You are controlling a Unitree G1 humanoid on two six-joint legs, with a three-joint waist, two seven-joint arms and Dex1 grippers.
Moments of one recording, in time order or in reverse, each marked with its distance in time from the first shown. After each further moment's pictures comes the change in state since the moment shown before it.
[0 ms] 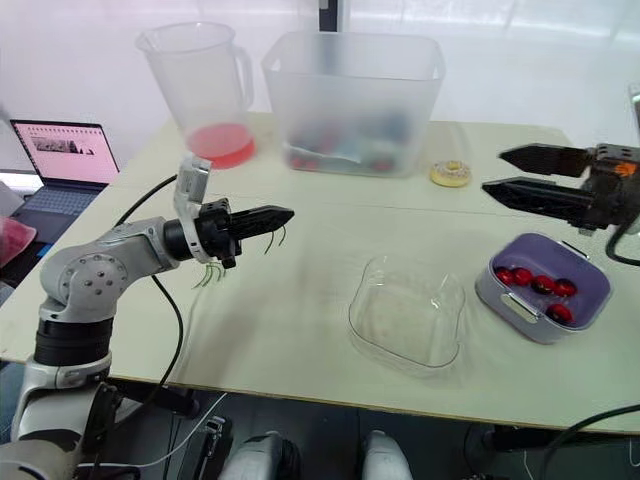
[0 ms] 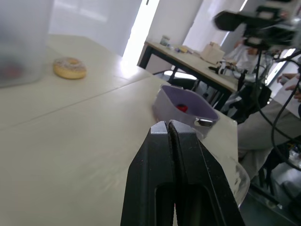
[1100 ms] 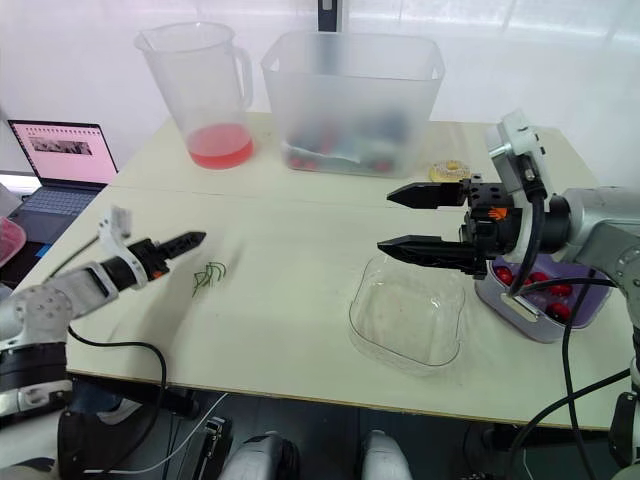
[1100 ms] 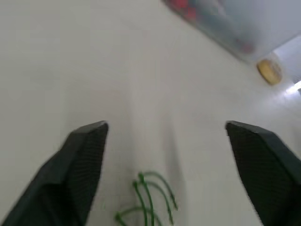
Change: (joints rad) left arm 0.126 0.069 0.323 0.356 0.108 0.040 0.312; right arm -0.057 0.189 0.219 -0.231 0.006 -0.082 -0.146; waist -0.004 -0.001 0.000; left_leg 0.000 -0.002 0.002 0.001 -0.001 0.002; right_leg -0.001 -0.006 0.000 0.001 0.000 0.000
